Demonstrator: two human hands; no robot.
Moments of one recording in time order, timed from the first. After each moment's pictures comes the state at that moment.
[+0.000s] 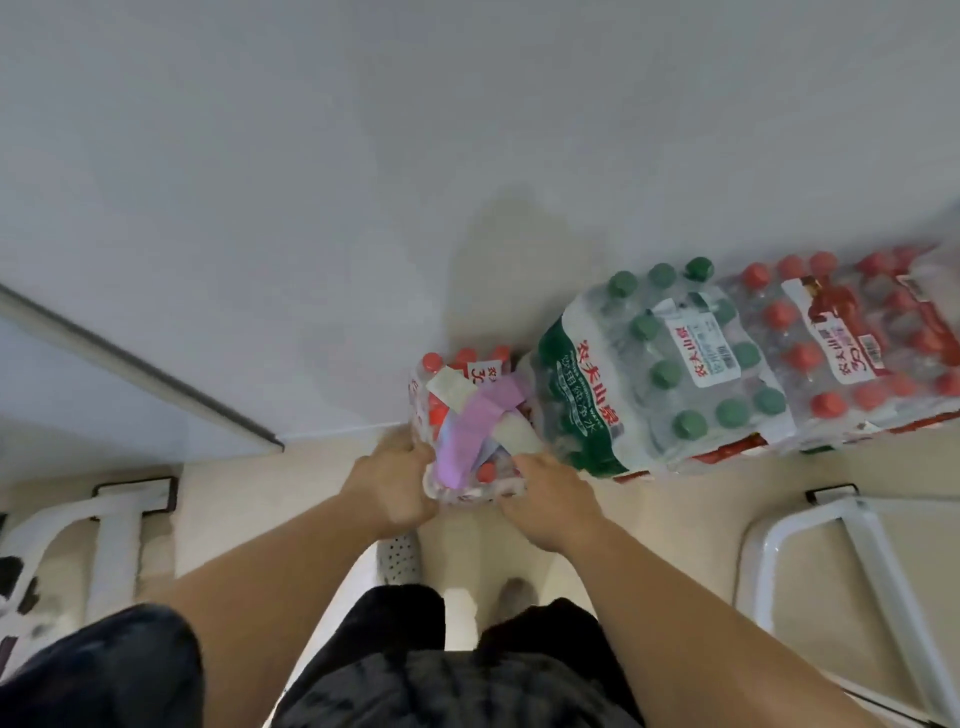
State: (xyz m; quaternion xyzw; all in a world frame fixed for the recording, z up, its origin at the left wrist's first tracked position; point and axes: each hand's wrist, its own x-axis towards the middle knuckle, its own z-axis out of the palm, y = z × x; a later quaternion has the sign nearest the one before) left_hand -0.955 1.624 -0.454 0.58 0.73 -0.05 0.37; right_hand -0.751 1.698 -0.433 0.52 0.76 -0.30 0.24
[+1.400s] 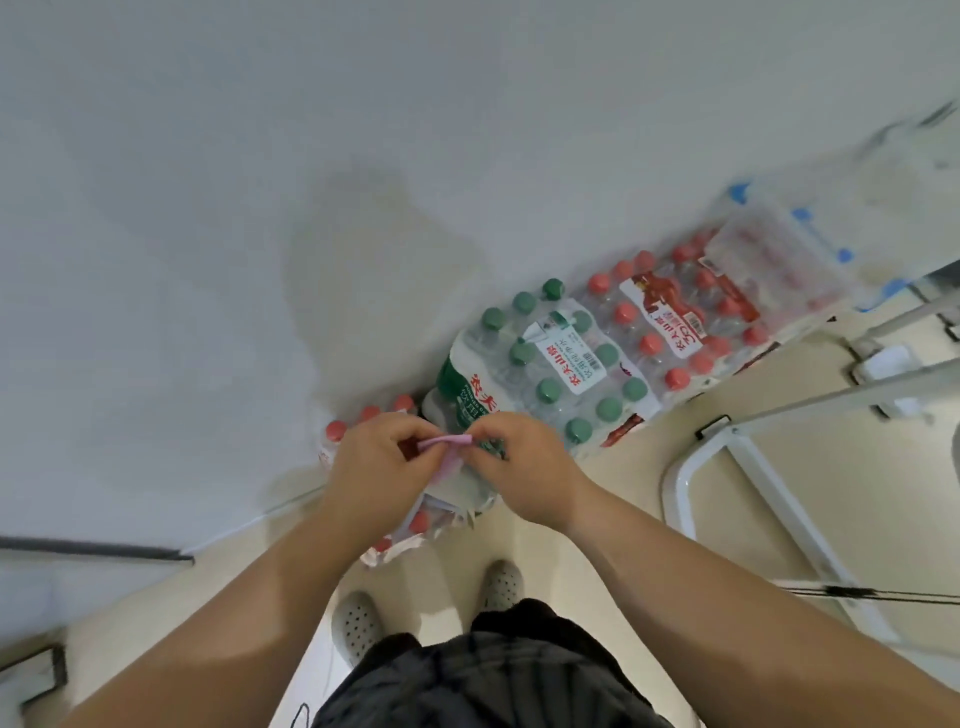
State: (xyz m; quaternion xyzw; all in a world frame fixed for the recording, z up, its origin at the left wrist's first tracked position) left_hand -0.920 1.703 -0.336 0.57 0.64 0.36 0.37; right_hand -0.741 1.740 -0.323 0.55 0.76 -0.34 -0.11
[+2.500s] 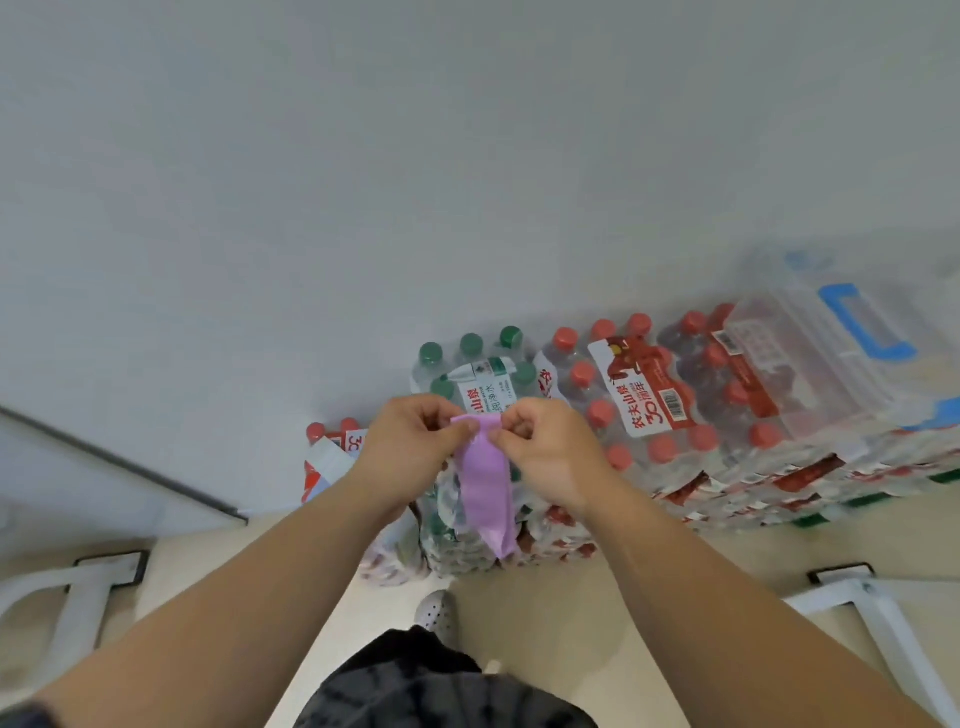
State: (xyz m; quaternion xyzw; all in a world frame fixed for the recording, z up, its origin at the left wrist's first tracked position) left_hand -0.715 1.776 -0.292 0.34 0.72 0.44 0.41; right_hand -0.560 1.854 -0.296 0.46 0.74 -0.47 -0.13
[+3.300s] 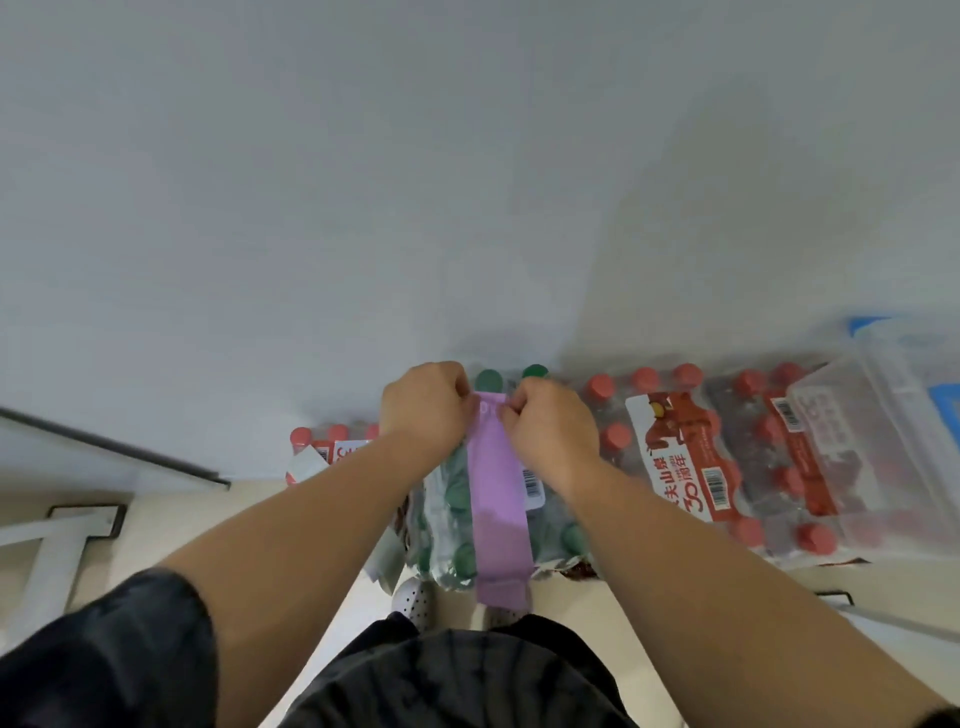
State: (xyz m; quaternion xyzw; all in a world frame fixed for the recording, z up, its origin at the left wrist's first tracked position) left_hand -0.778 1.906 -0.346 0.45 0.85 0.15 0.22; right_hand -0.640 1.966 -0.339 0.53 0.80 -0.29 0.00
